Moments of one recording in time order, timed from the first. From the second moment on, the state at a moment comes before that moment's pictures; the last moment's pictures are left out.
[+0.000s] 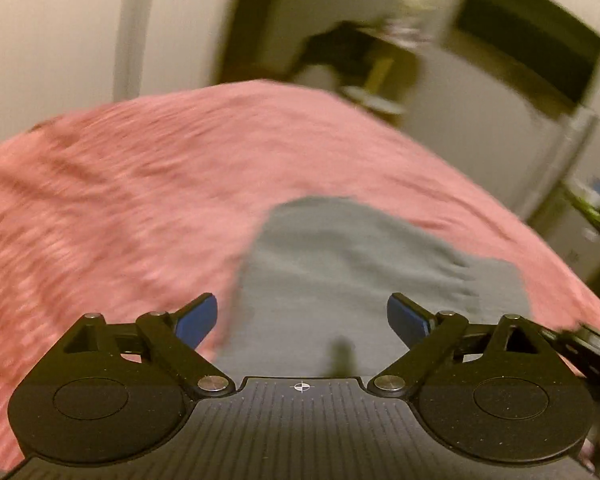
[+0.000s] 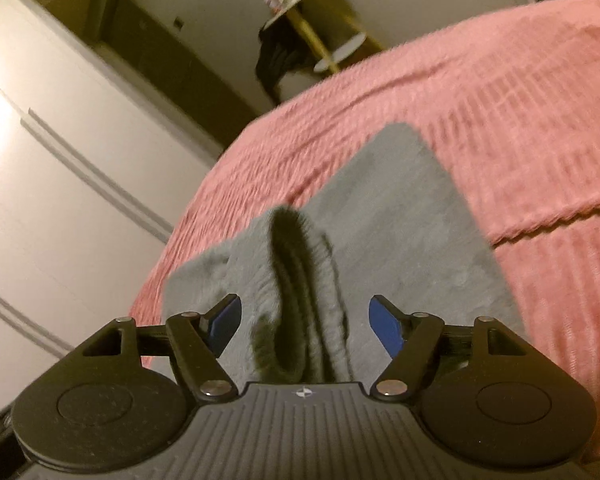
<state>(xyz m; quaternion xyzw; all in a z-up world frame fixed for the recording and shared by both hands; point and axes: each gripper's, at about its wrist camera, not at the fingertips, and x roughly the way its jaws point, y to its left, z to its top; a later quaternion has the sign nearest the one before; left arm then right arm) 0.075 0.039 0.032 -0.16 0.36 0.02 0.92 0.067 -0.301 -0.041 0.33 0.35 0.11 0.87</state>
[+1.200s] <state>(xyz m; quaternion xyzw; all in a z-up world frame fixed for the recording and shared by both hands) 0.095 0.051 -0.012 -0.19 0.49 -0.02 0.85 0.124 -0.246 -0.024 0.31 0.41 0.19 0.84</state>
